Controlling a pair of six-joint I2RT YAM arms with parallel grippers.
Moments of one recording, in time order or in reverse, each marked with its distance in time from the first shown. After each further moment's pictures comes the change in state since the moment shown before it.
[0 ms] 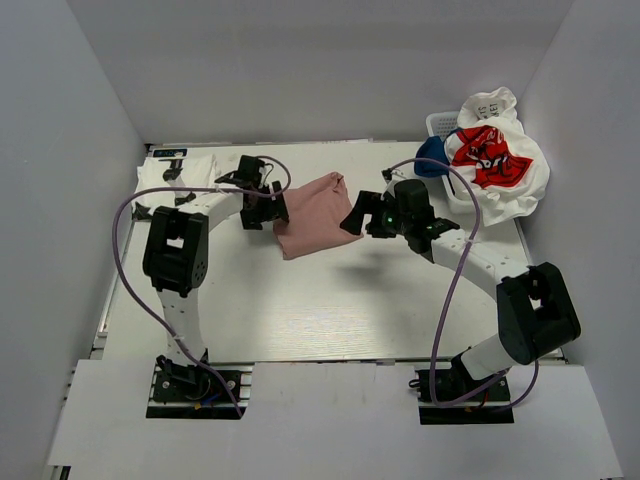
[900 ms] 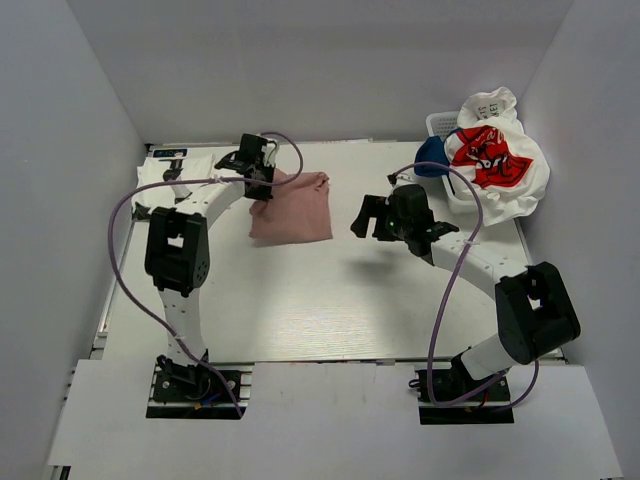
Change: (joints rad) left arm -0.016 0.041 0.208 -0.036 -0.114 0.391; right arm -0.003 0.001 -0.032 -0.025 0.162 -0.053
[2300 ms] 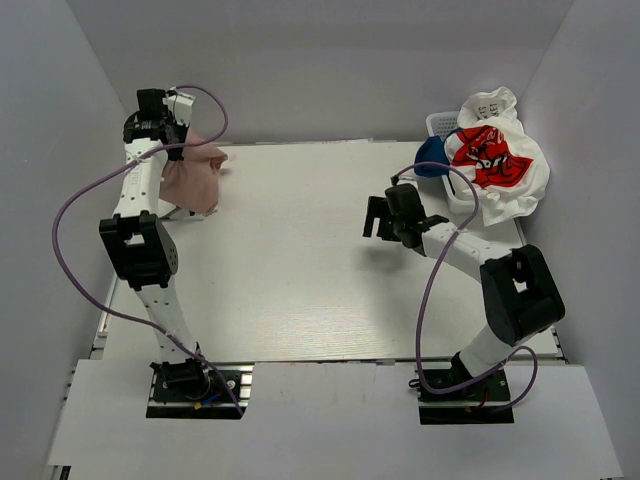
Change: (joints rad) left arm 0.399 -0.025 0.426 -0.259 -0.023 0.494; right arm -0.004 0.111 0.061 -0.109 0.257 -0.023
